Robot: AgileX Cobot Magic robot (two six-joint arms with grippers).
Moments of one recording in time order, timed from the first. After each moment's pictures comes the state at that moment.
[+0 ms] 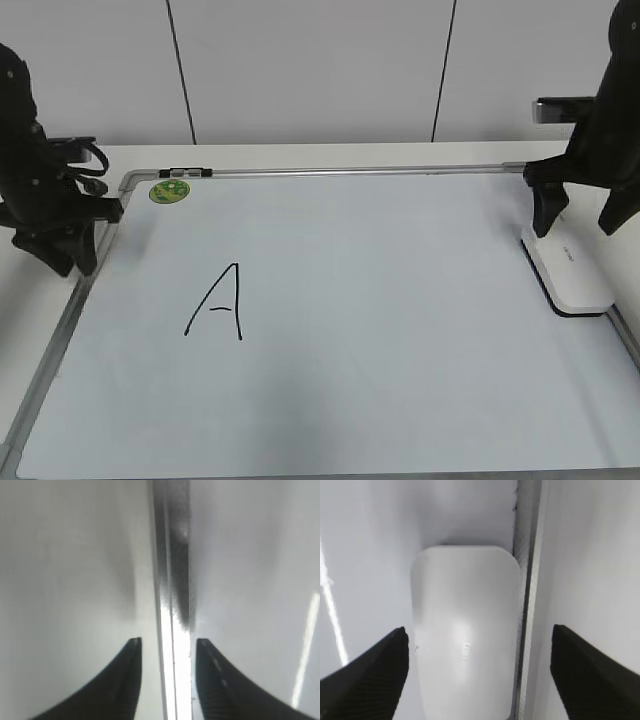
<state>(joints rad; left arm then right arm) -0.08 2.14 -1.54 -0.09 1.03 -0.06 -0.01 2.16 -1.75 0.02 1.22 -0.06</state>
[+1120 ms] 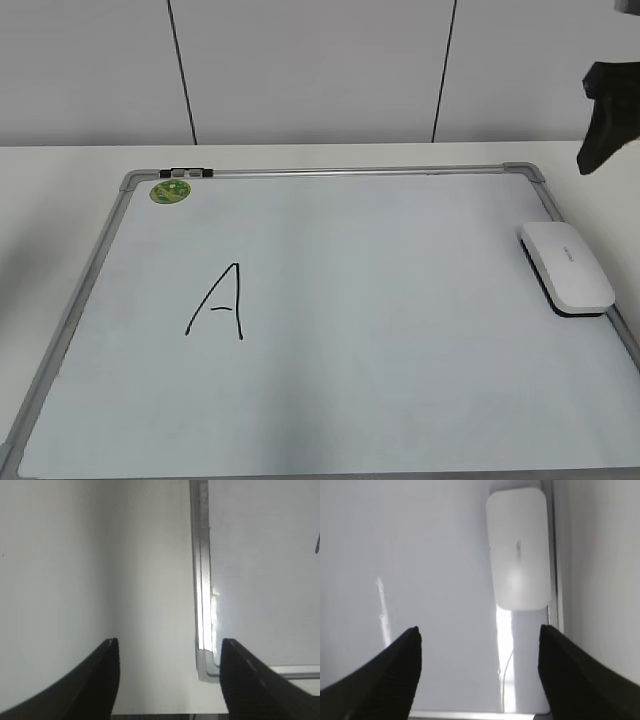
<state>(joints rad) -0.12 1.48 -1.24 0.05 1.22 -0.12 -0.01 1.68 -1.51 0.15 1.23 0.02</state>
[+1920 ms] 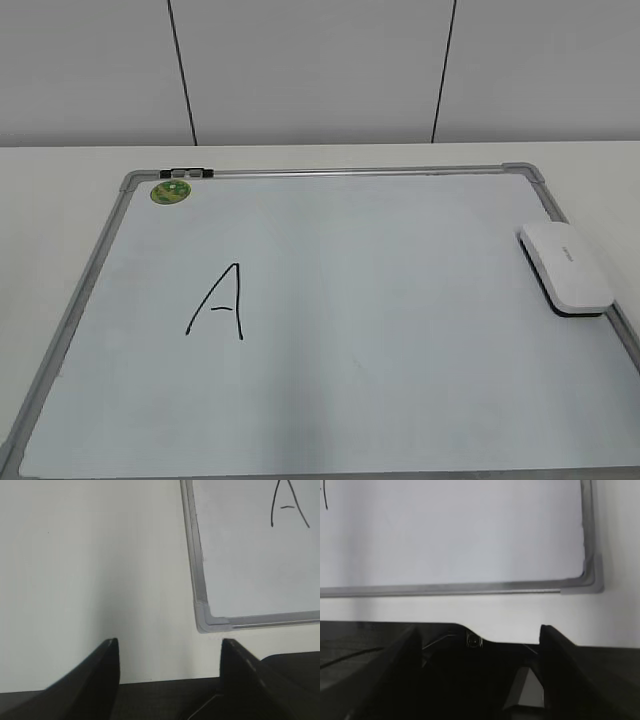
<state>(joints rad) -0.16 0.45 -0.74 0.08 1.25 -0.13 -0.01 0.70 -0.73 0.28 1.21 -0.01</state>
